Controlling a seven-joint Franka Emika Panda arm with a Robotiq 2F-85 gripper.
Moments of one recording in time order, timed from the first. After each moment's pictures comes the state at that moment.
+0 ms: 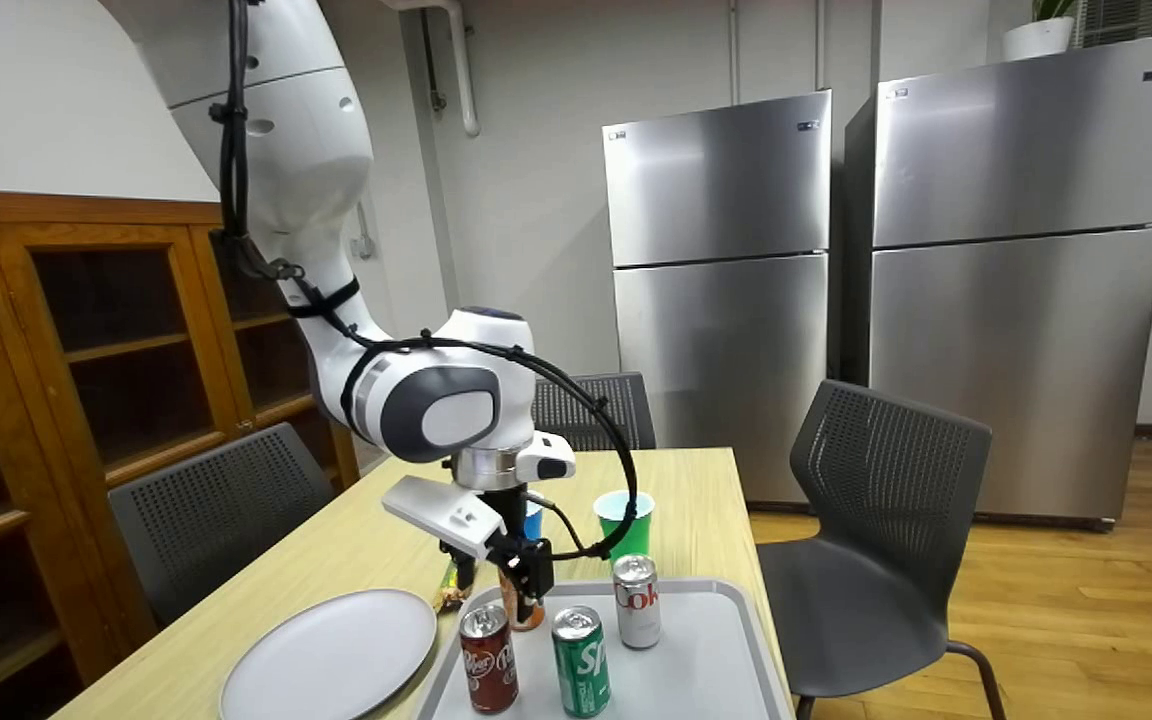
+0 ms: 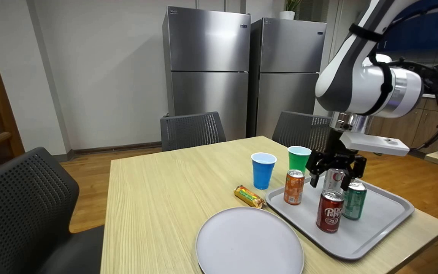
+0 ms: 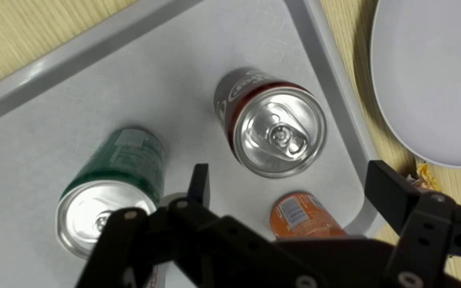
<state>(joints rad) -0.13 0.30 0.02 -2.50 0.35 2.77 -0.24</state>
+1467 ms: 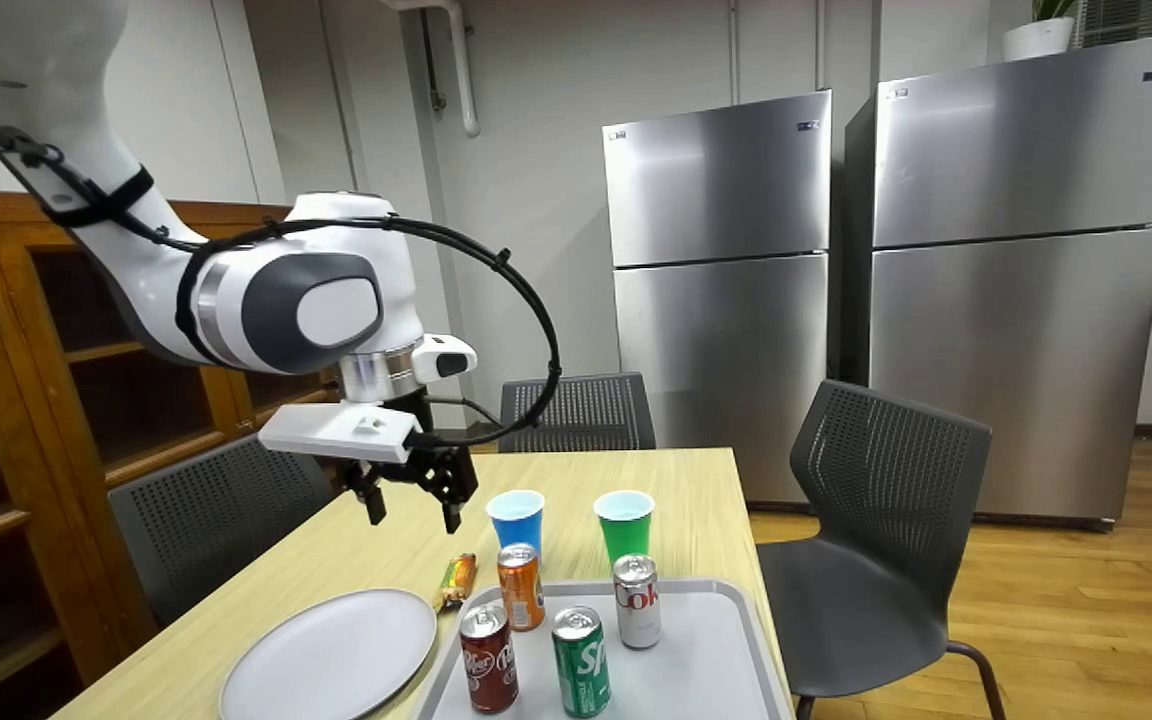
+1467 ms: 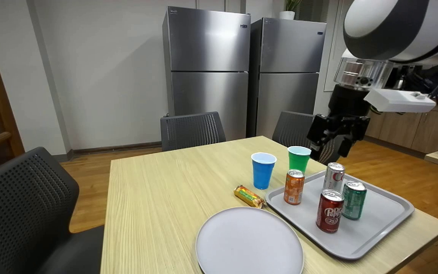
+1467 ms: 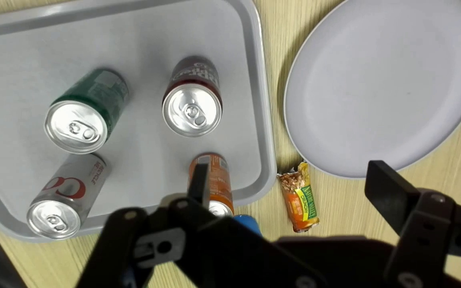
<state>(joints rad) 0.00 -0.17 0.03 -2.75 0.16 2.72 -0.22</state>
